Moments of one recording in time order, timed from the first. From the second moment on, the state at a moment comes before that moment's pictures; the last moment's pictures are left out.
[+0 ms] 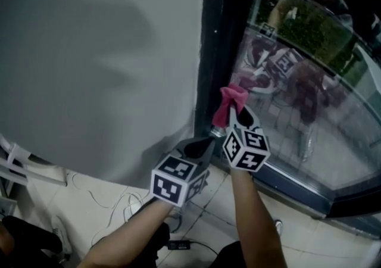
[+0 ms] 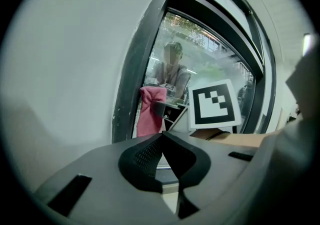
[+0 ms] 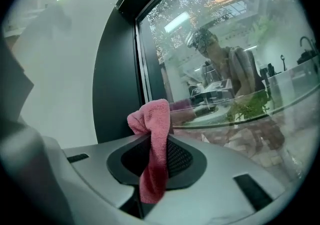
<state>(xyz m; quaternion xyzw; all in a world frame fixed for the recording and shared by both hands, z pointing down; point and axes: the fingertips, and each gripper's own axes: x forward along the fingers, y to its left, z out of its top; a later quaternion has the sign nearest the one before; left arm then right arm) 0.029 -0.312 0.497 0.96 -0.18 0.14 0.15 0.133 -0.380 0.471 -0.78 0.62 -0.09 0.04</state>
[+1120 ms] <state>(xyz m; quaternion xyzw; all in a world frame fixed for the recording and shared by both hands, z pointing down) 0.163 -0.193 0.505 0.98 -0.09 0.16 0.13 0.267 -0.201 0.479 -0.84 0.54 -0.08 0.01</state>
